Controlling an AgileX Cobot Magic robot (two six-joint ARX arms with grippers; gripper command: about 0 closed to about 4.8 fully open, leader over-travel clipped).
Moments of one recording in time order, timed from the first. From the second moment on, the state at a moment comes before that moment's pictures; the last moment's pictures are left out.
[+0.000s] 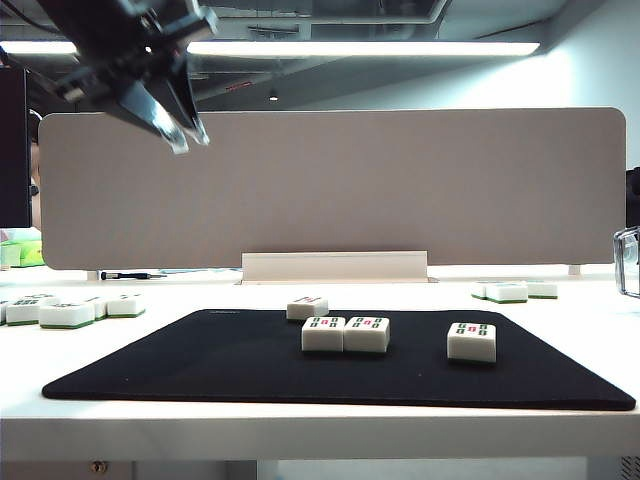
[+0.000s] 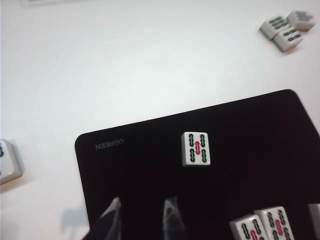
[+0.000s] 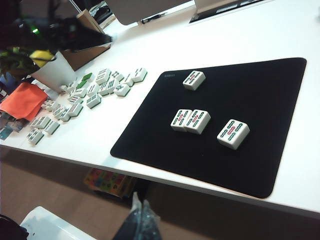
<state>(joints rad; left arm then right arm) -0.34 1.48 1.27 -0.47 0.16 -0.08 0.02 0.01 0.72 -1.03 -0.60 0.35</state>
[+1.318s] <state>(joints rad) -0.52 1.96 1.53 -0.46 0.10 -0.05 0.02 0.01 0.72 -1.03 -0.60 0.34</state>
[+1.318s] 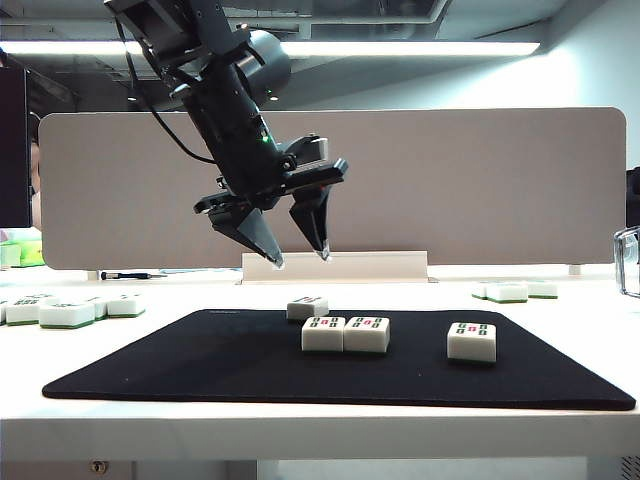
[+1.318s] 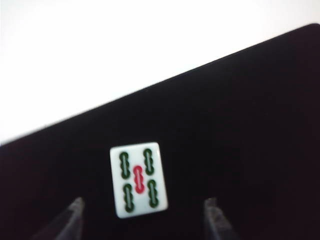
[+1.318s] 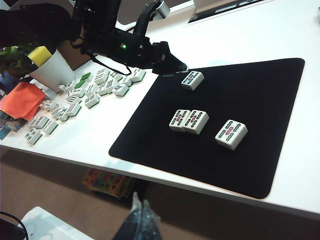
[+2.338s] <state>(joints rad) -0.52 2.09 1.53 -0.40 0.09 -0.10 0.02 0.01 0.72 -1.03 -0.60 0.34</state>
